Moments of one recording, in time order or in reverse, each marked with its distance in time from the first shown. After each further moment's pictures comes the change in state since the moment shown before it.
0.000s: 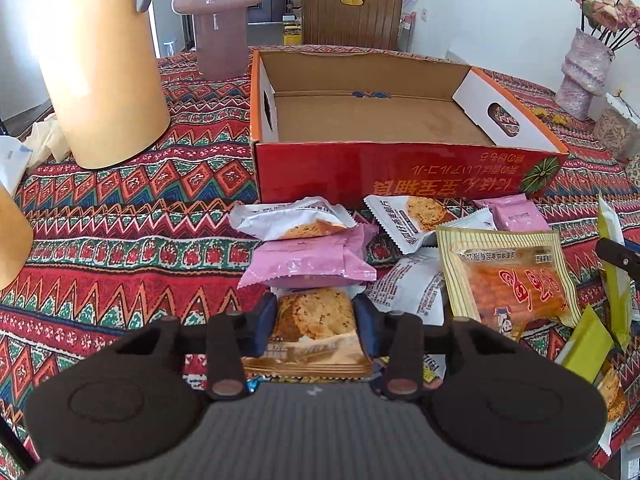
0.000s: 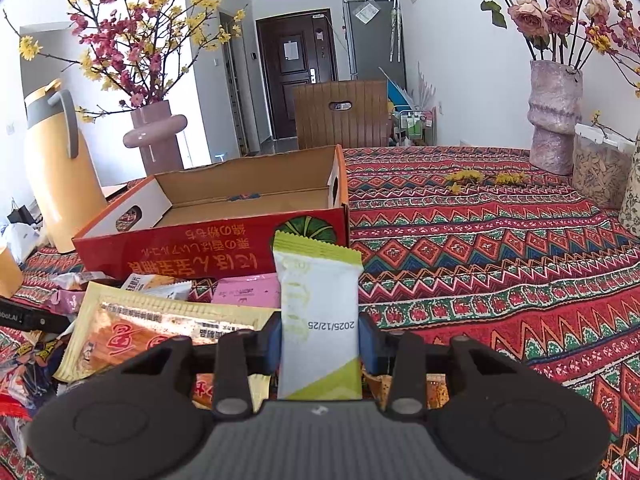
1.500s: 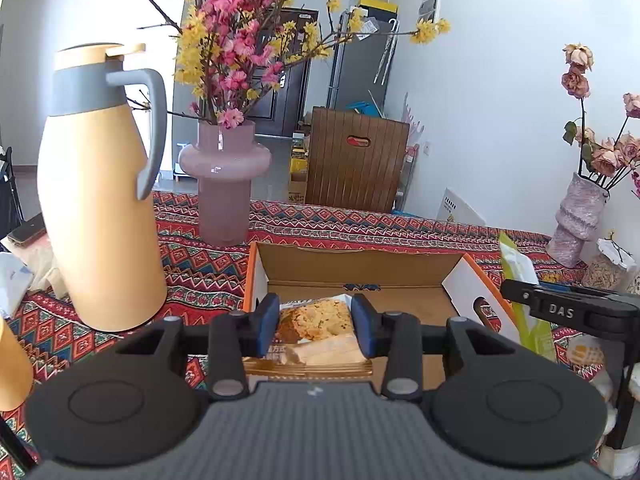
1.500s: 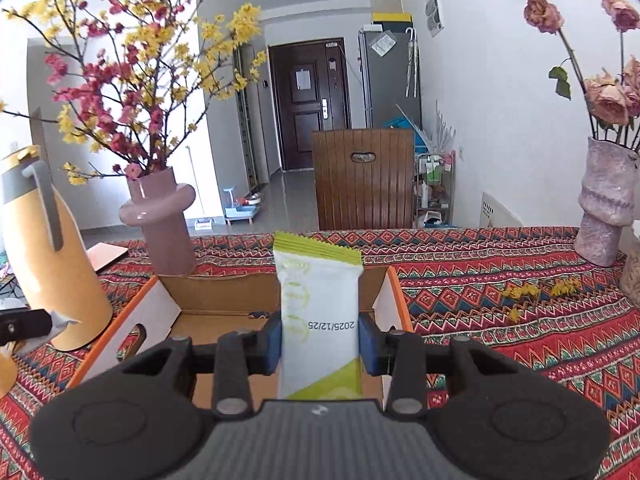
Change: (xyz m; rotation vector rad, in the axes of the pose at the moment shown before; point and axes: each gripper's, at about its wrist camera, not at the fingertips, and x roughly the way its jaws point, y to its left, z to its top) left arm -0.034 -0.009 0.106 -0.100 -0.375 -0.018; right arm 0.089 0.054 0.149 -0.046 -0.064 0.008
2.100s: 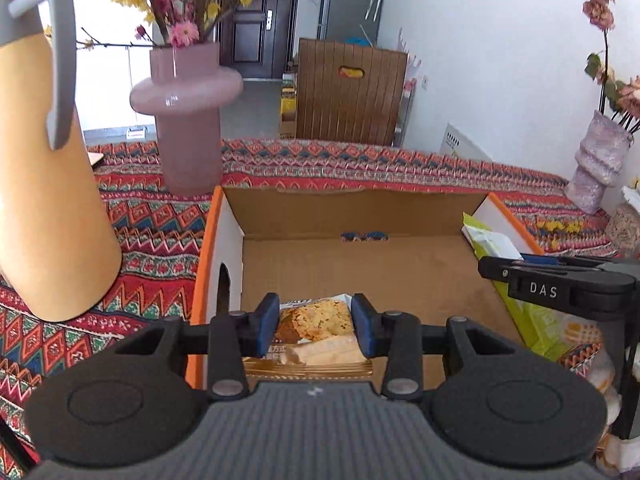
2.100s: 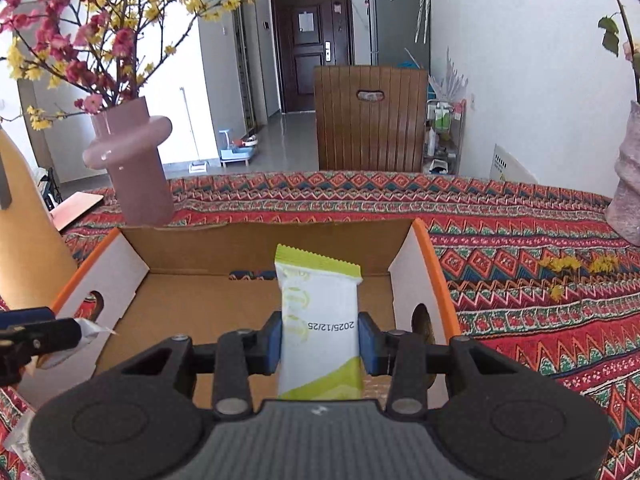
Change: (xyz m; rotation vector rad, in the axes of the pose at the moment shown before) left arm 0.097 -0.011 -0.012 0.059 0.201 -0.001; right arm 0.086 0.003 -0.009 -0.014 0.178 -0.001
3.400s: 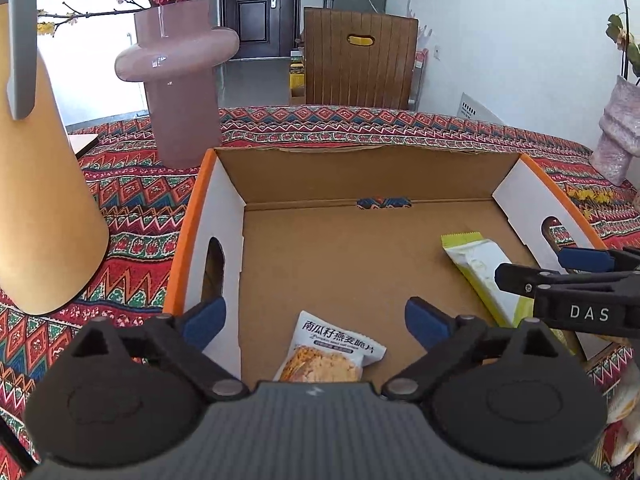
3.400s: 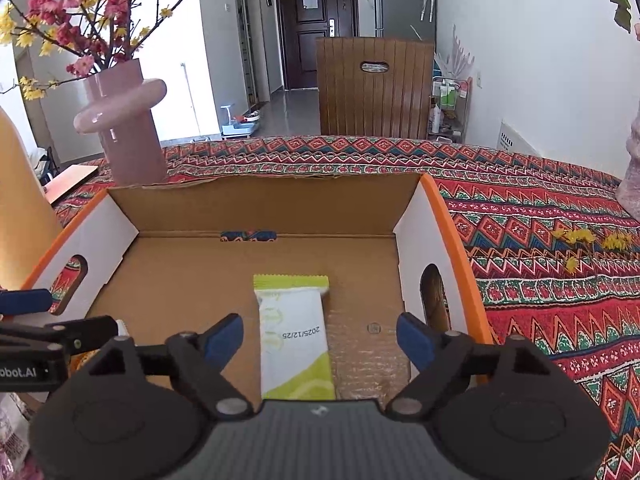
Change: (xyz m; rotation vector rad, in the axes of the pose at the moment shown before) left arm 0.040 -0.004 -0.006 0.033 0.065 0.053; right arm 0.019 -0.002 -0.017 -0.017 0.061 0.005
